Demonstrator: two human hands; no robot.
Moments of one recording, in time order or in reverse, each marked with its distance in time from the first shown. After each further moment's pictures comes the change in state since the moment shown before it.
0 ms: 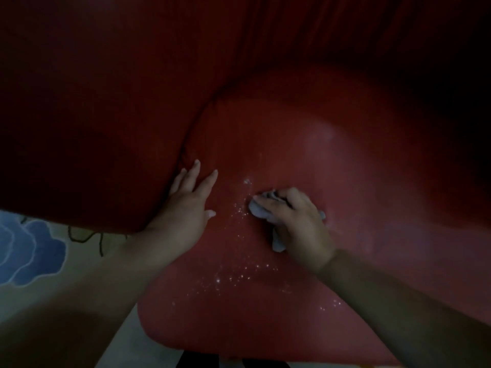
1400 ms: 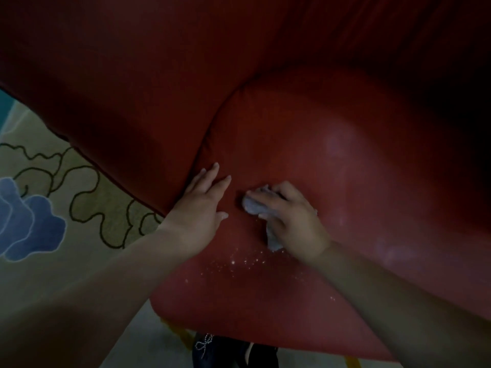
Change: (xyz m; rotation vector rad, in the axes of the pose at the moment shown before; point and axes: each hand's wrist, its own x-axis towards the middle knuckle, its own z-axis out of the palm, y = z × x) left_hand -0.032 -0.026 0.016 -0.086 0.023 0.102; right_hand 0.007 -0.048 0.005 0.172 -0.109 0.022
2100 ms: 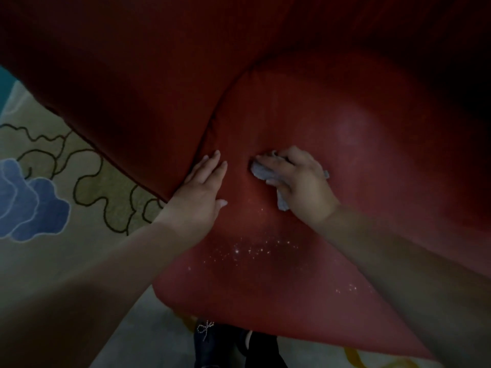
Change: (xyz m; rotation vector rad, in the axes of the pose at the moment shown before) left_hand -0.006 -0.011 0.006 0.041 0.051 0.040; right_hand 0.039 0.017 -0.004 -0.162 -0.048 0.008
